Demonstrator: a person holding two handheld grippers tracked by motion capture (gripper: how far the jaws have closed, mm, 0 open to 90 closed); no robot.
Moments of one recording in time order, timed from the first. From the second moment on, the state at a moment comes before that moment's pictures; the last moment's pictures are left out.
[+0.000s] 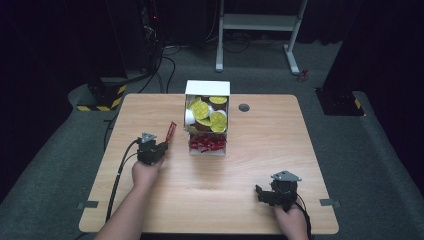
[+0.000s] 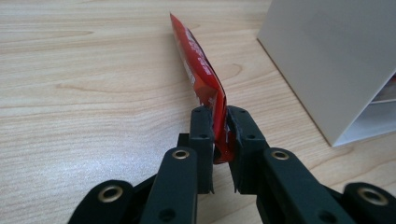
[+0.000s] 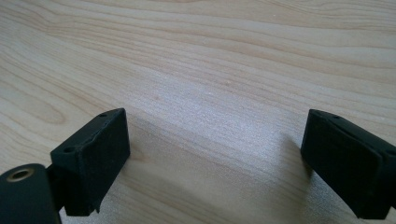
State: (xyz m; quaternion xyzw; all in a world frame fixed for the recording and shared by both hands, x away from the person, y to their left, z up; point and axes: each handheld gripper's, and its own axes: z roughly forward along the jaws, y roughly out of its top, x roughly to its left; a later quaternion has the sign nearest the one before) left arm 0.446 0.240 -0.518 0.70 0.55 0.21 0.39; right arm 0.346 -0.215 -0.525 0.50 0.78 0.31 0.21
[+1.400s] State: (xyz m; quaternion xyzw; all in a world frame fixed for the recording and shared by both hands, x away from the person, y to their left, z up) left arm 0.431 0.246 -0.493 0.71 0.54 0.22 0.41; right arm 0.346 -0.215 -0.525 0.50 0.78 0.31 0.21
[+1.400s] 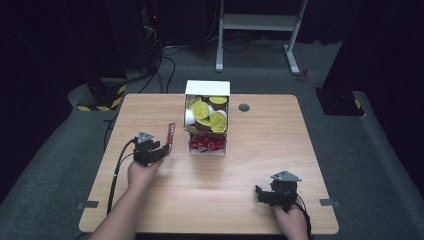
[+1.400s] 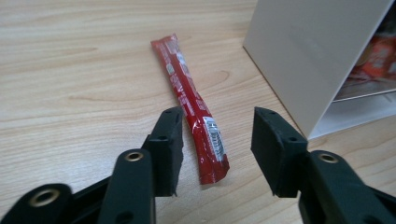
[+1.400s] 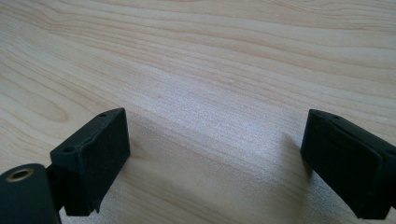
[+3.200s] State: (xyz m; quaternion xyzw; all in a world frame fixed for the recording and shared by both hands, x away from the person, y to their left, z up) left arm 0.305 0.297 -0.529 0.78 0.47 0.24 0.34; right arm 0.344 -0.215 -0.525 0.50 0.78 0.31 0.21
